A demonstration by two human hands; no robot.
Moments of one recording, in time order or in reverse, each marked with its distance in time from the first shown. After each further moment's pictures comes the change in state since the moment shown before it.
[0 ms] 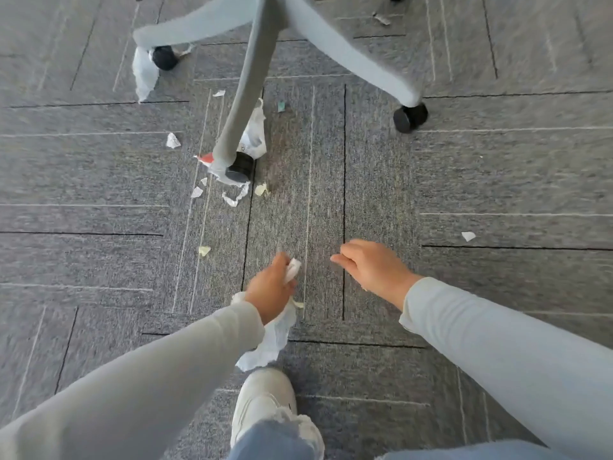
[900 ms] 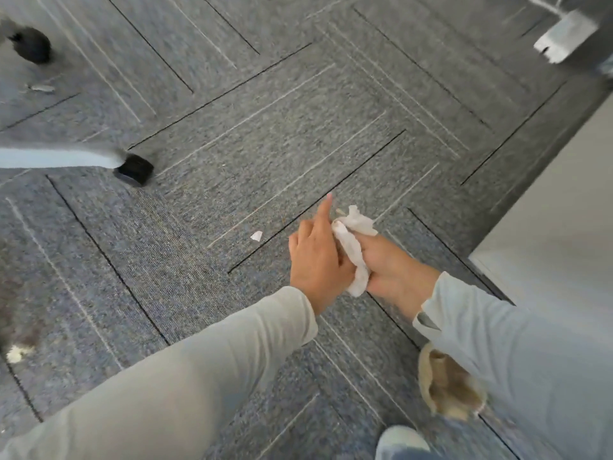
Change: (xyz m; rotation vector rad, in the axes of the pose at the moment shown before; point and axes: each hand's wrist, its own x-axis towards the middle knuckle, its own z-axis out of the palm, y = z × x) left_hand -0.011 0.298 0.161 -0.031 -0.143 0.832; right_hand -0.209 0.080 -0.111 1.819 0.782 0.800
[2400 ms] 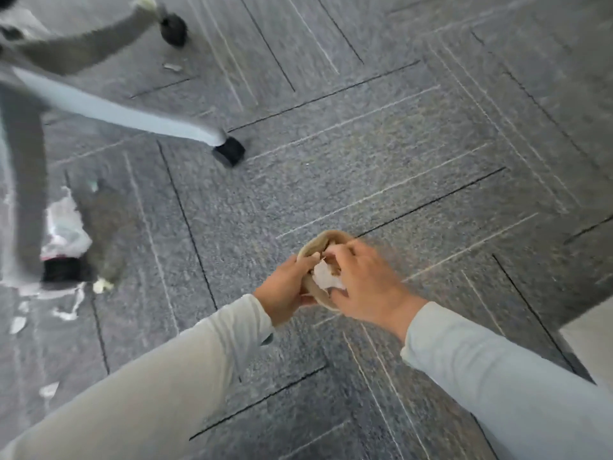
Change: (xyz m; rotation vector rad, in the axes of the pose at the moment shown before) left_hand -0.028 -0.087 -0.076 -0.946 -0.181 -0.709; right_hand 0.045 0.040 0.047 -1.818 -0.038 -0.730
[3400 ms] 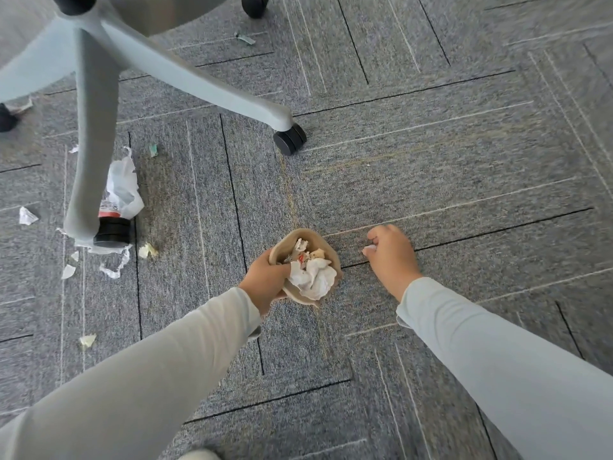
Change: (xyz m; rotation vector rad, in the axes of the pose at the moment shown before) left_hand -0.002 -0.013 -0.090 -0.102 0.422 -0.043; right_hand 0.093 0.024 0.057 0.172 0.036 0.310
